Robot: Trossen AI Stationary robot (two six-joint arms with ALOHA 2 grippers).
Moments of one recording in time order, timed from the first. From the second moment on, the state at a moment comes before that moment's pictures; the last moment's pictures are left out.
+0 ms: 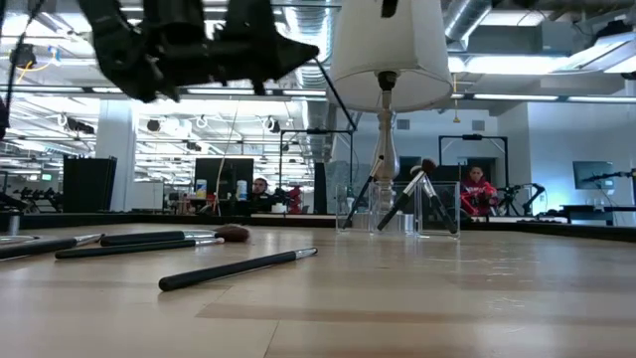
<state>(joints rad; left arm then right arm) 0.14 1.59 0.56 1.32 -0.07 0.07 0.07 1.38 0.89 0.61 0.08 -0.13</state>
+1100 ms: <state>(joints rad) 0.30 1.71 0.67 1.07 -0.03 -0.03 0.22 1.34 0.89 0.29 0.17 -0.03</state>
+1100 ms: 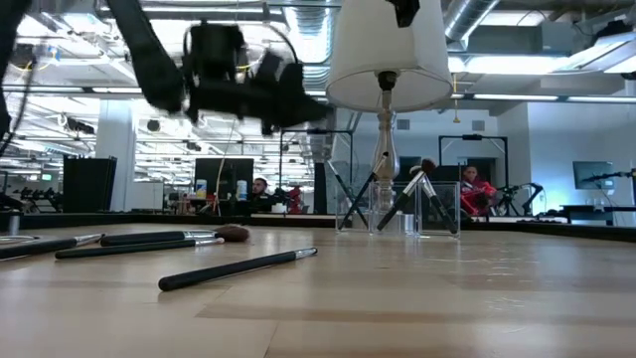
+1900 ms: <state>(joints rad) 0.06 0.76 0.48 0.16 -0.16 -0.04 0.17 1.80 0.89 0.43 -0.29 -0.08</state>
